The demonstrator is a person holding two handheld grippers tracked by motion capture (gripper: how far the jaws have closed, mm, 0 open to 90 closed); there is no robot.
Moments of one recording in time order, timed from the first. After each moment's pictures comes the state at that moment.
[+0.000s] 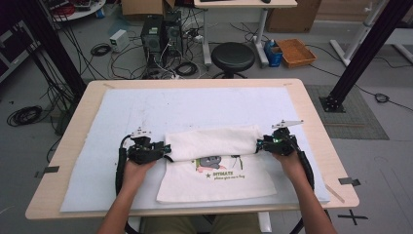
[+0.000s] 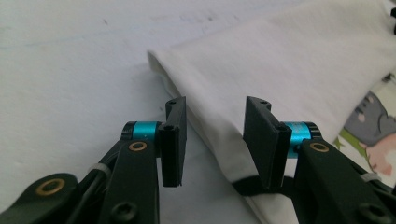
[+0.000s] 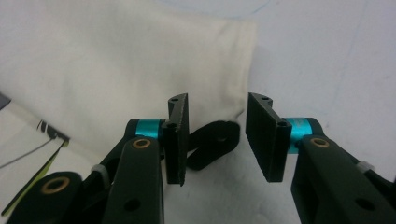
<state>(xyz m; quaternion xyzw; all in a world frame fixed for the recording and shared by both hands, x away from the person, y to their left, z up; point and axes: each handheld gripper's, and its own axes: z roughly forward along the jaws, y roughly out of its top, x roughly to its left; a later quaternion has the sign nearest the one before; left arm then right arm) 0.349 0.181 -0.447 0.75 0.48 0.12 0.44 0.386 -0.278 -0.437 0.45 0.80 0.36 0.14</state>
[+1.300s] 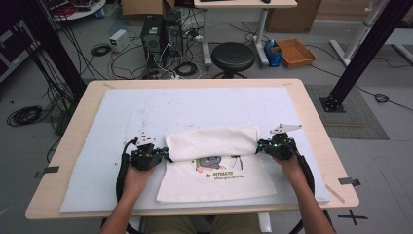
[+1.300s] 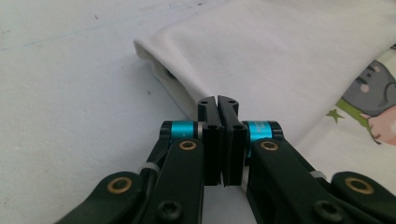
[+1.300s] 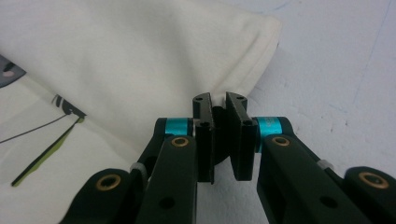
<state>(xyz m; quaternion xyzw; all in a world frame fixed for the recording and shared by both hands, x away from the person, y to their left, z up) 0.330 0.177 -0.442 0.76 0.46 0.16 0.43 0.373 -0.275 -0.437 0.41 0.82 0.37 0.17</state>
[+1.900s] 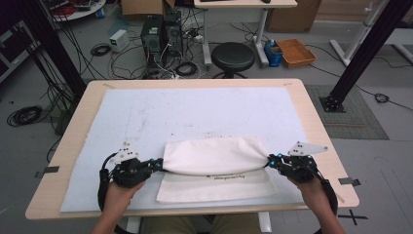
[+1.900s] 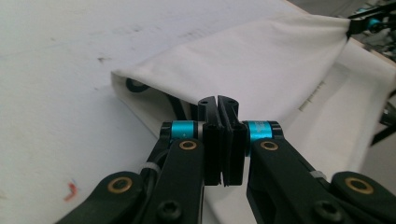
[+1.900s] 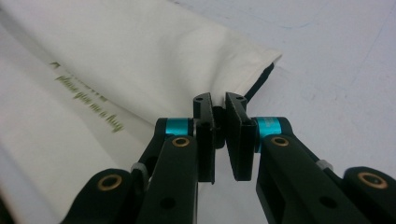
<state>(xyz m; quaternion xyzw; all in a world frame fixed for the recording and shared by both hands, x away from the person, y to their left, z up) 0.262 0.199 -0.414 0.76 0.40 0.10 0.51 0.284 -0.298 -0.406 0.36 0.82 0.41 0.17</state>
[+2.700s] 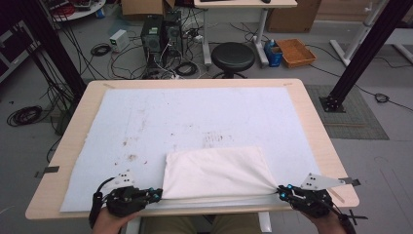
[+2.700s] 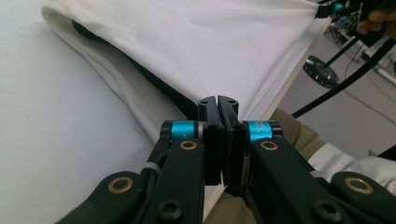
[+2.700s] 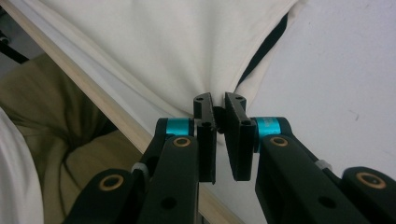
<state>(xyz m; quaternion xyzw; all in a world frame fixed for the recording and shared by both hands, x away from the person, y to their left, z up) 0.216 0.208 -0.434 0.79 0.37 0.02 0.49 0.213 -0.320 -0.428 0.36 0.83 0.40 0.13</state>
